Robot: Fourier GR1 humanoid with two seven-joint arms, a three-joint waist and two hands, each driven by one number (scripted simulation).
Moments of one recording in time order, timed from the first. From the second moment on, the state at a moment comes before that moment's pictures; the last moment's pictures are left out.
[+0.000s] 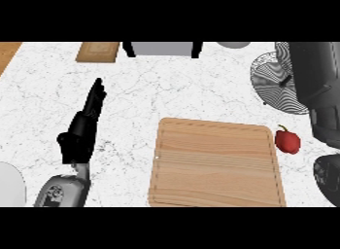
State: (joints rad) left arm -0.17 0.03 -0.09 -1.55 -0.16 0.17 0.05; right arm -1.40 -0.21 -0.48 -0.71 1.69 0.18 1.12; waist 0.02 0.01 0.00
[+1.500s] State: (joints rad) left arm -0.14 0.02 -0.09 -1.55 -0.18 0.19 0.04; right arm -1.19 -0.26 -0.69 -0.96 1.65 -0.25 1.09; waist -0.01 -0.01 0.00
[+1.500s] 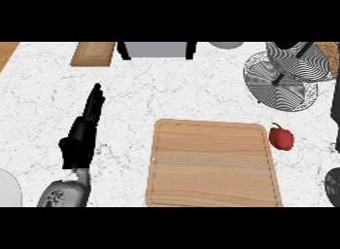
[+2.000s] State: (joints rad) left arm -0.11 0.04 -0.05 -1.55 -0.16 0.19 0.05; right arm -1.00 -0.07 -0.72 -1.51 1.66 -0.25 1.10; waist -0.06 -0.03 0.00
